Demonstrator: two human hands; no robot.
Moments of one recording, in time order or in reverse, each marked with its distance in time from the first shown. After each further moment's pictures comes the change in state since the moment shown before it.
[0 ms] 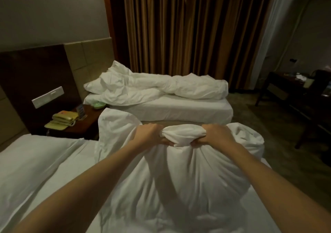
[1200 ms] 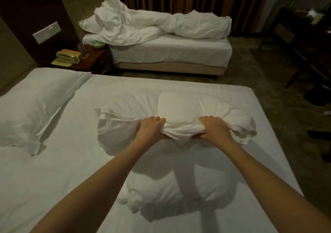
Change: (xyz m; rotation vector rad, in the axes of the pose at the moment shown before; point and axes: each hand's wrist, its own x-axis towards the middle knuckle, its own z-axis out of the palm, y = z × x) left_hand -0.319 0.094 0.114 -0.032 0.057 0.108; right_hand -0.314 -0.020 0.134 -0.117 -0.134 -0.068
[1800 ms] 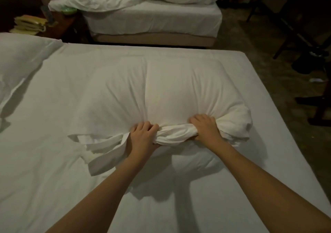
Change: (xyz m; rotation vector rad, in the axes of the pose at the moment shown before) left_hand -0.142 0.029 0.142 0.049 0.091 -0.067; right_hand -0.082 -0.024 0.174 0.124 0.037 -0.054
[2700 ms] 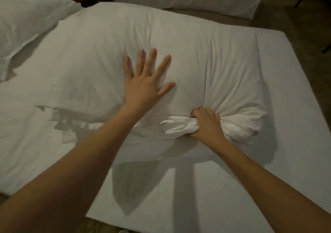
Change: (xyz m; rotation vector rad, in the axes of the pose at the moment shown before) left_hand 0.038 0.037 0.031 0.202 0.043 -0.191; right_hand -0.034 0.029 0.088 0.195 -0.006 -0.024
